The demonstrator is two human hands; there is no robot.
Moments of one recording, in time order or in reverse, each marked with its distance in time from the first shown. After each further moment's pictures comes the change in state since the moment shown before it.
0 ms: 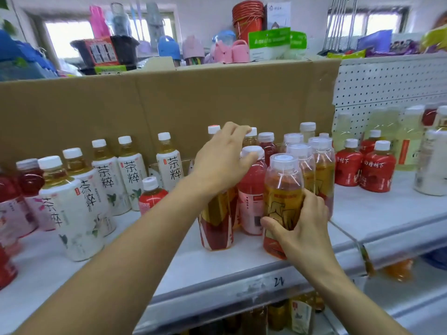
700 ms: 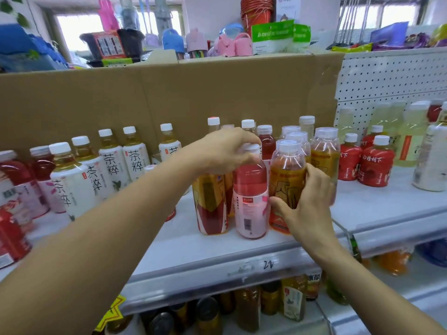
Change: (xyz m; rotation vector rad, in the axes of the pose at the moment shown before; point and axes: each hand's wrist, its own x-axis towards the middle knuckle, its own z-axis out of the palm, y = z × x) left_hand 0.001 0.017 -0.027 0.019 -0.393 0.081; right_hand 0.023 0.017 -0.011 -0.071 0.050 -0.136
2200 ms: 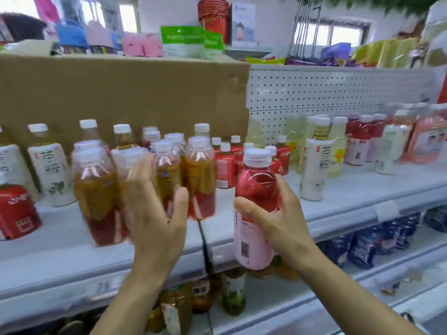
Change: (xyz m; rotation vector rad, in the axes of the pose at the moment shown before) left_hand 0.041 0.176 0.169 -0.401 1.049 -0.228; right_hand 0.045 0.137 -0.178 0.677 -0.281 0.145
